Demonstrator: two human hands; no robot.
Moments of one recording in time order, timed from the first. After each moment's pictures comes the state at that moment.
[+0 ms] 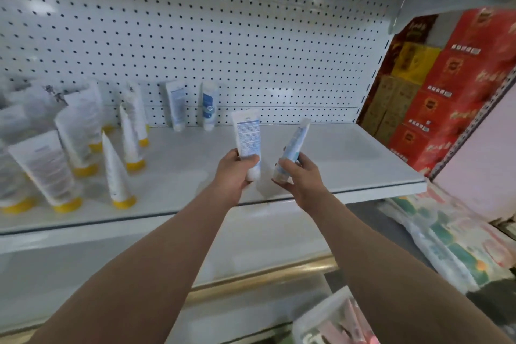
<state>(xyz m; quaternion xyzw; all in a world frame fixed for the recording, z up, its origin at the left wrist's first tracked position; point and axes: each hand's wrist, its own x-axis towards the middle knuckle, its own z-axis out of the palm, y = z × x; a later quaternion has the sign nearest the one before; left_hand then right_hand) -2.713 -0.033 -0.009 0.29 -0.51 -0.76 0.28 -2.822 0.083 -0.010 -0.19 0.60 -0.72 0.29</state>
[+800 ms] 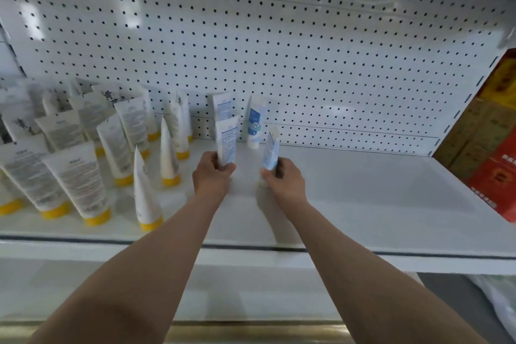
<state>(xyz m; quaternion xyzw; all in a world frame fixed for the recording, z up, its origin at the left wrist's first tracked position) -2.688 -0.166 -0.040 0.51 -0.62 -0.42 0.42 -2.824 -0.072 -0.041 -0.37 0.75 -0.52 0.17</state>
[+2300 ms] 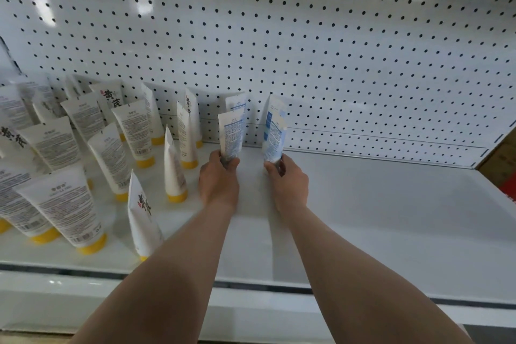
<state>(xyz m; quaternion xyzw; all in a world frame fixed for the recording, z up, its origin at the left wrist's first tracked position) -2.709 -0.222 -0.055 0.57 -0.64 -0.31 0.41 -2.835 -0.151 -0.062 -0.40 0.78 -0.48 0.06</state>
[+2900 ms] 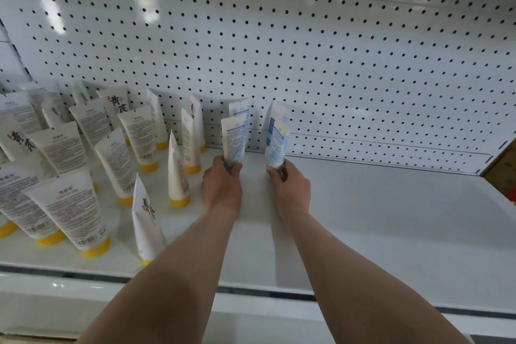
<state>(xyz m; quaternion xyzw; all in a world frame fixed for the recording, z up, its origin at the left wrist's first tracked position) -2.710 -0.222 -0.055 0.58 -0.64 -0.31 0.39 -2.835 -0.149 -0.062 -0.41 0.78 -0.47 0.05</state>
